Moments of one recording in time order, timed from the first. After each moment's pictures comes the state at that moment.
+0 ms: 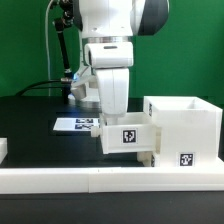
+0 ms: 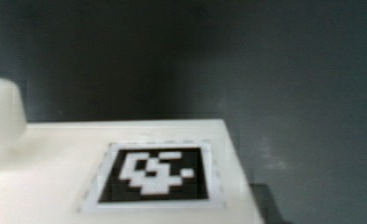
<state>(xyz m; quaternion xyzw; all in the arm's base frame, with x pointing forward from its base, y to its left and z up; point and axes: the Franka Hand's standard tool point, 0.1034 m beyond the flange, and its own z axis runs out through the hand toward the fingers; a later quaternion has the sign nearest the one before) 0.537 -0.006 0.051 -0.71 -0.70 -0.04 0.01</state>
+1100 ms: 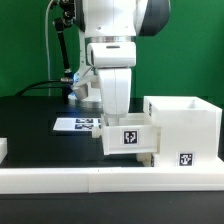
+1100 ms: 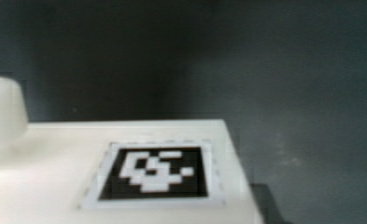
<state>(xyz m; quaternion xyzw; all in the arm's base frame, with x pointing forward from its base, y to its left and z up) 0.540 -0.007 0.051 -0.72 -0.70 -0.03 0.00</state>
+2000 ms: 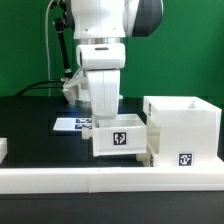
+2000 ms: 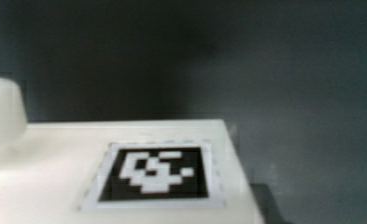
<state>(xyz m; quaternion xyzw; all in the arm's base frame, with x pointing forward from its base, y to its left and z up) 0.538 -0.021 0.049 -0.72 -0.69 -0.03 0.01</state>
